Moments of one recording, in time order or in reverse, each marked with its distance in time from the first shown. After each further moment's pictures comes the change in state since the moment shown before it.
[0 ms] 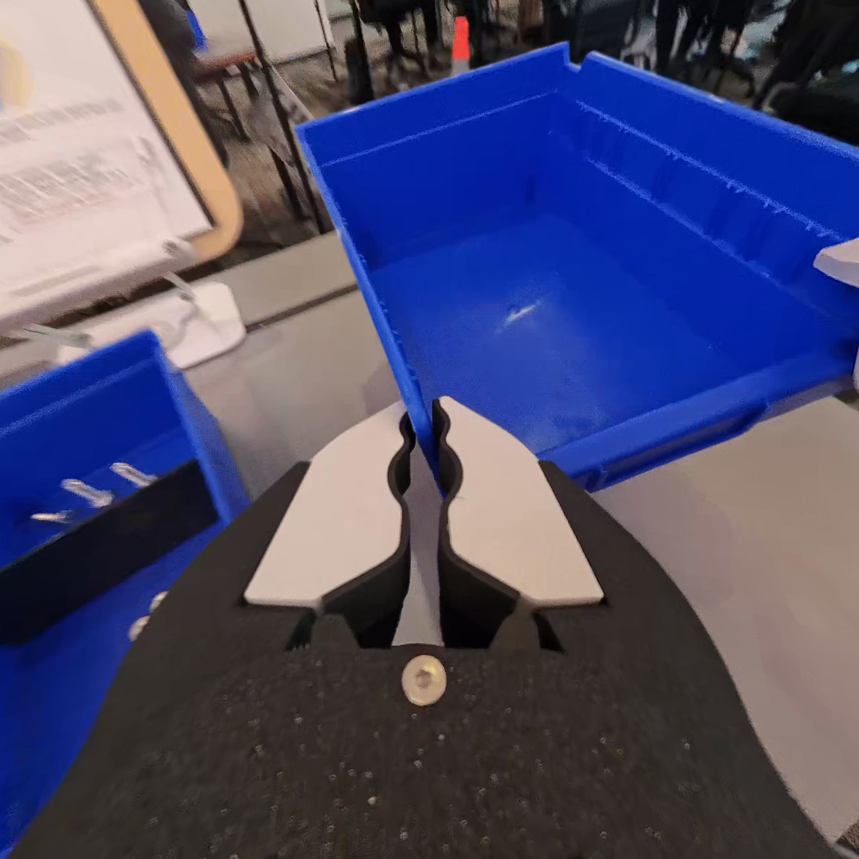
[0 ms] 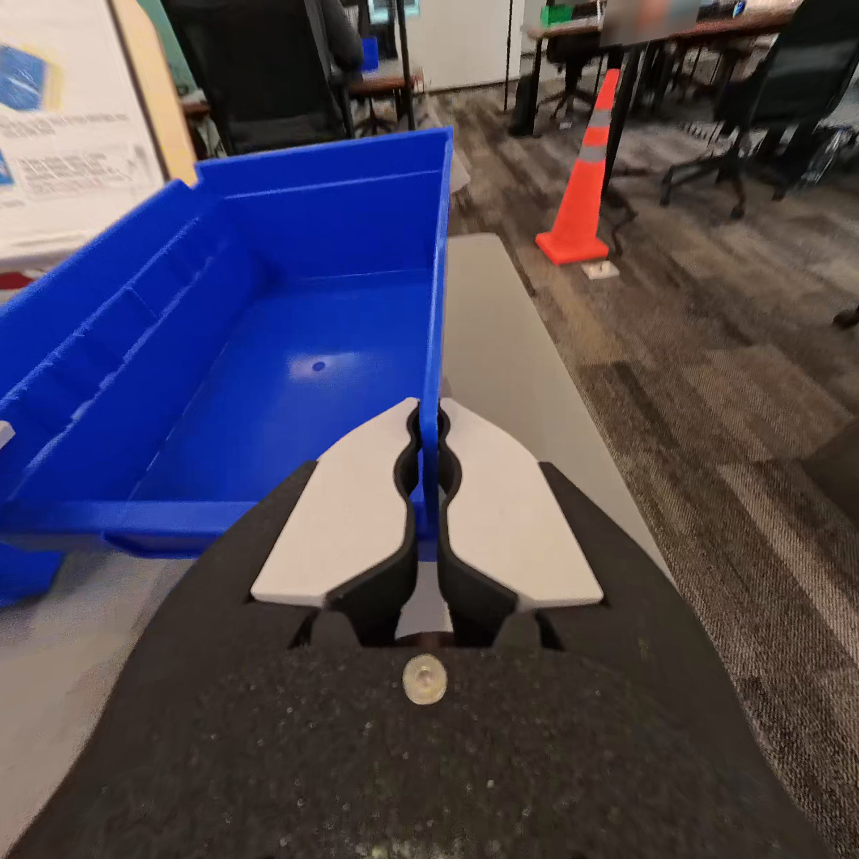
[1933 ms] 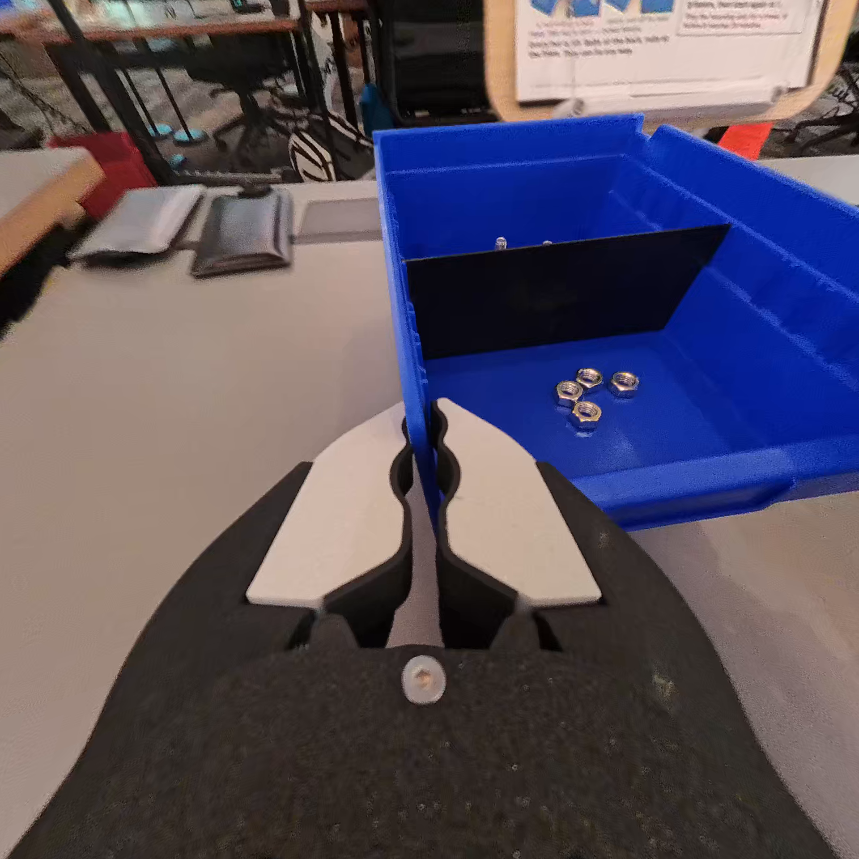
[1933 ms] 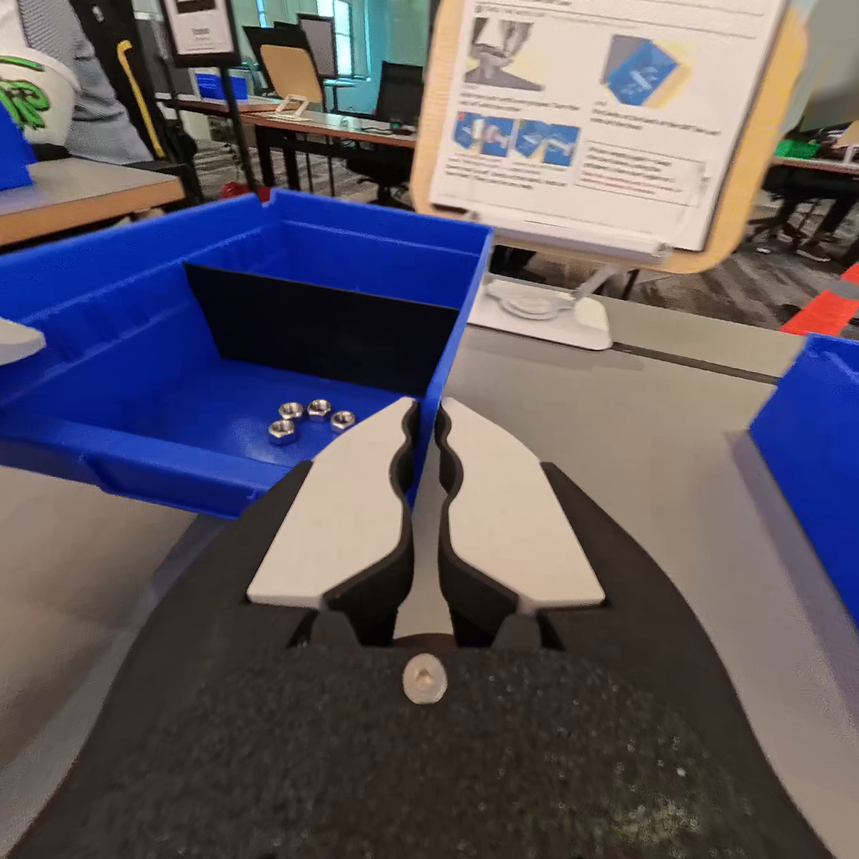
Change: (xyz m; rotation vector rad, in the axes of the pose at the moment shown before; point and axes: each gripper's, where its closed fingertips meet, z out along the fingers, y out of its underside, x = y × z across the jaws) left arm -0.385 0.160 -0.175 -0.028 -0.368 -0.234; right arm -0.443 0.068 -0.002 0.109 -0.329 -0.253
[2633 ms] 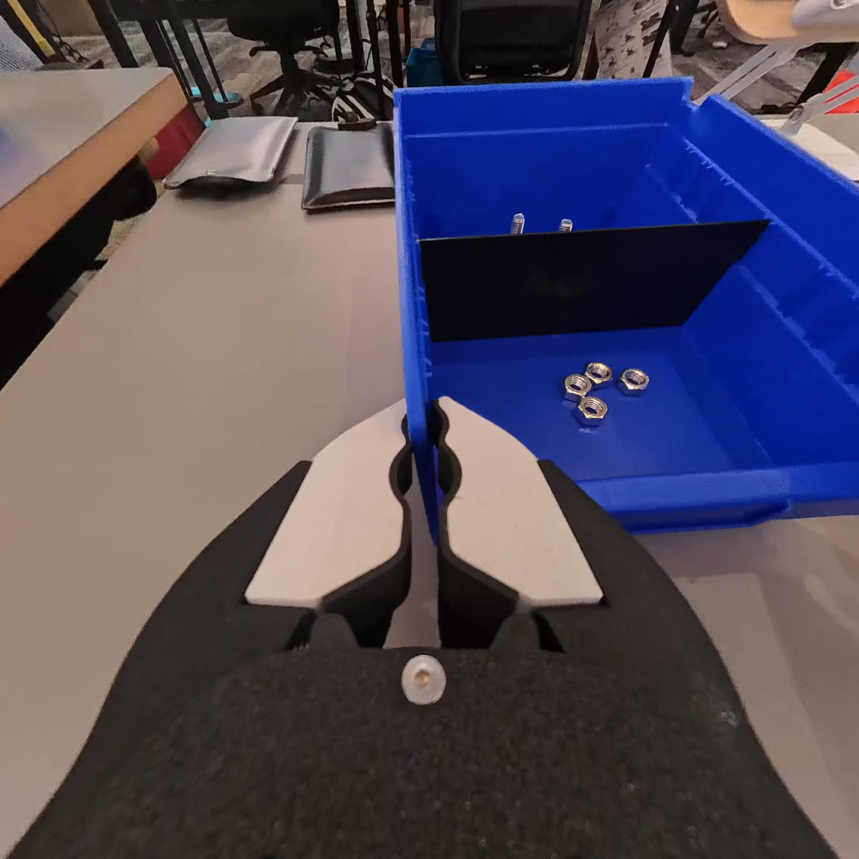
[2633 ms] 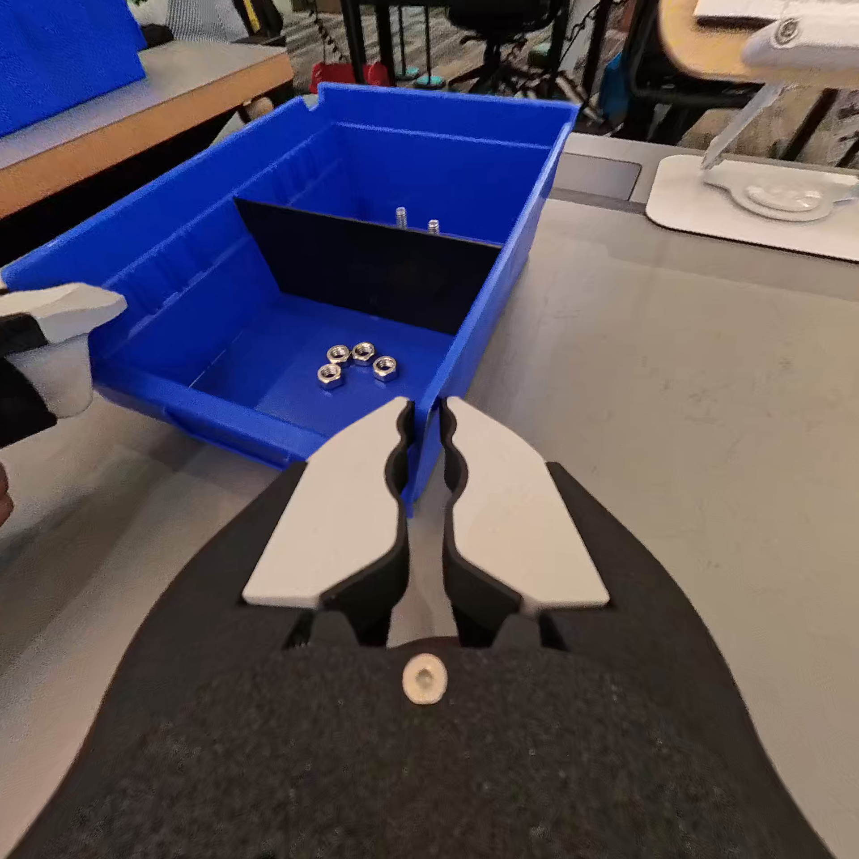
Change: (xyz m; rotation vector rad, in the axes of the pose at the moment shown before) left arm -0.132 0.052 0.029 -0.040 -0.046 -0.034; right arm -0.128 0.040 0.053 -0.218 -0.208 0.074
